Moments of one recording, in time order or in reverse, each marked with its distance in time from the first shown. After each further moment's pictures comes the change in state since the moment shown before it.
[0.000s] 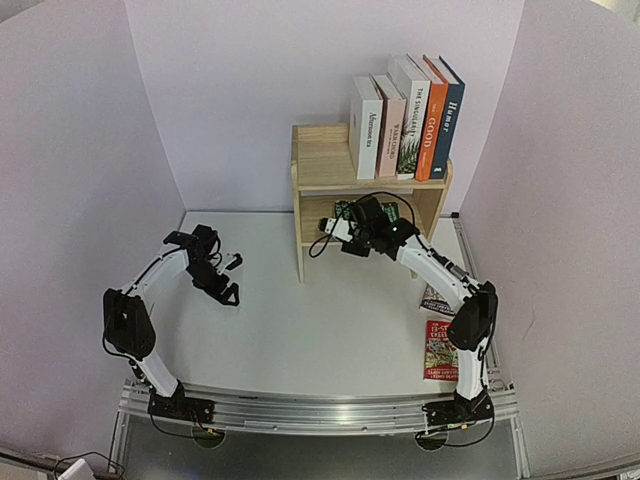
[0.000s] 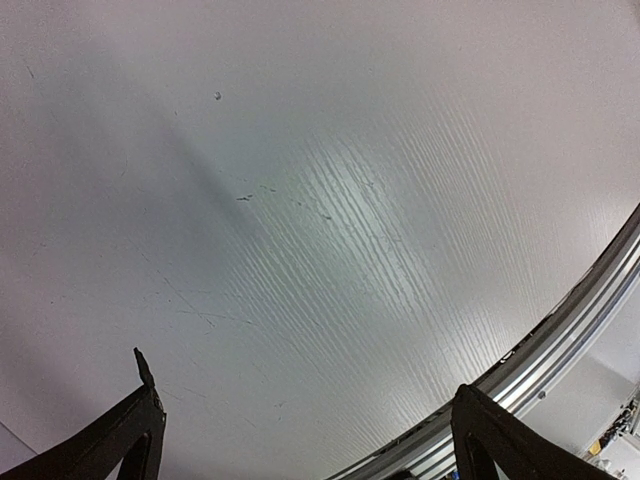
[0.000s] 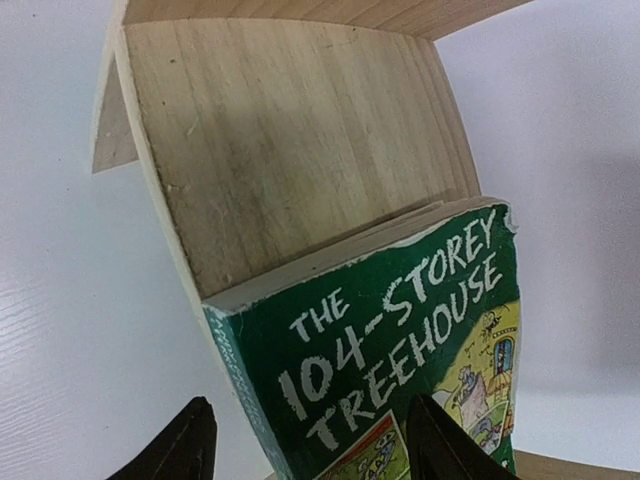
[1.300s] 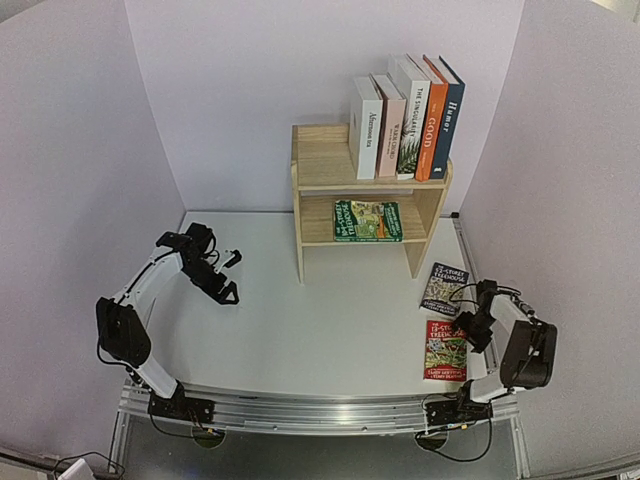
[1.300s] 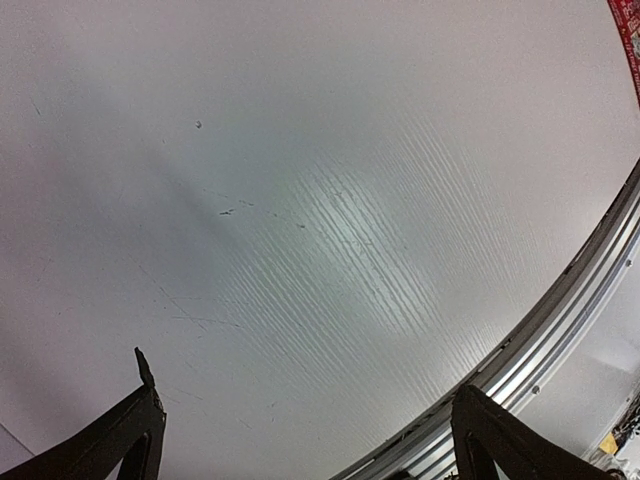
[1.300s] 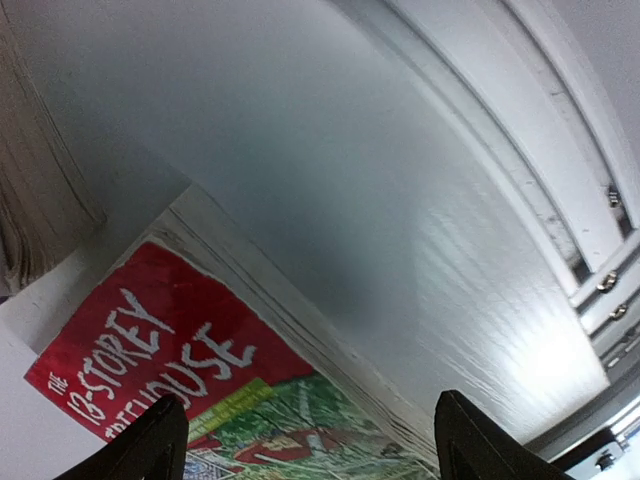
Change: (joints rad) left arm 0.000 -0.077 -0.009 0.001 0.046 0.037; right arm -0.880 -0.570 -1.286 -0.101 -0.249 1.467
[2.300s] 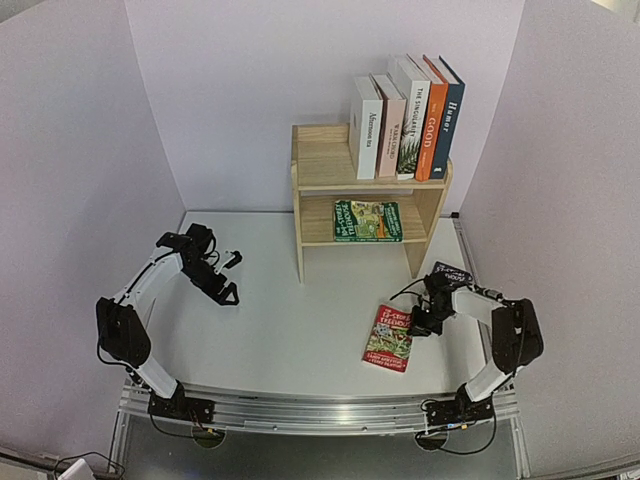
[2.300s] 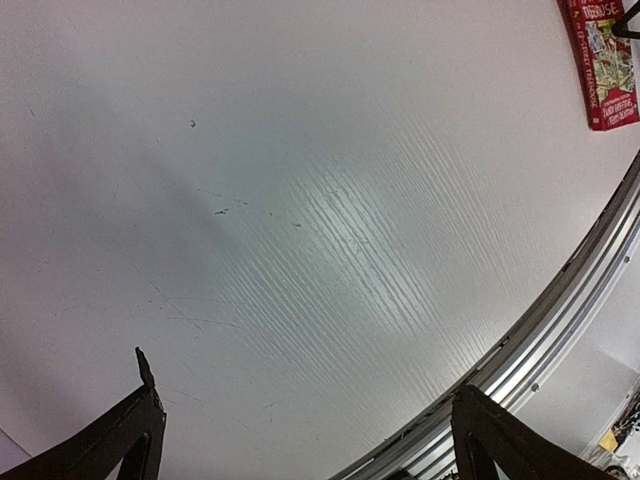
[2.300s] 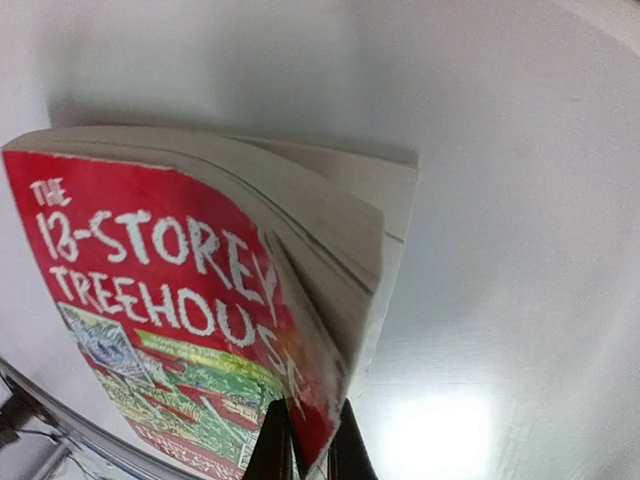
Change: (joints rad) left arm 0.000 -0.001 -0.007 0.000 0.007 0.007; right arm 0.417 0.158 0.092 0.159 -0.286 -0.128
